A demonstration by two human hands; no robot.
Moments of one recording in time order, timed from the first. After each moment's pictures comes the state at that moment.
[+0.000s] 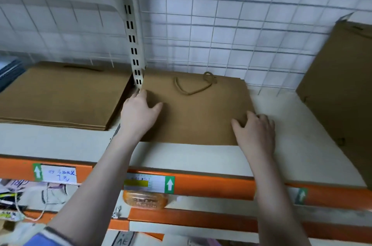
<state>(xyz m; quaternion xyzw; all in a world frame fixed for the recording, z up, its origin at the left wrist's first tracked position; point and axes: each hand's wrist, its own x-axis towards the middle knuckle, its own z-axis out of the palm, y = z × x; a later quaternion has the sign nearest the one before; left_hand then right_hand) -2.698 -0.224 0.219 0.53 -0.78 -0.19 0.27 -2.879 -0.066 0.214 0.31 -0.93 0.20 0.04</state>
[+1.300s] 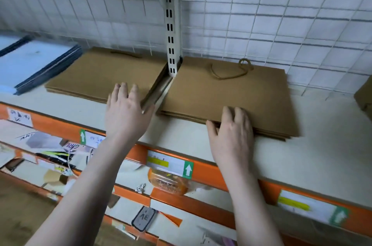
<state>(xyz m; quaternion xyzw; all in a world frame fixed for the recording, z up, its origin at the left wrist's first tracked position) -2.624 -0.191 0.212 0.60 -0.76 0.02 0.24 -2.798 -0.090 0.189 0.48 -0.83 0.29 0.07</state>
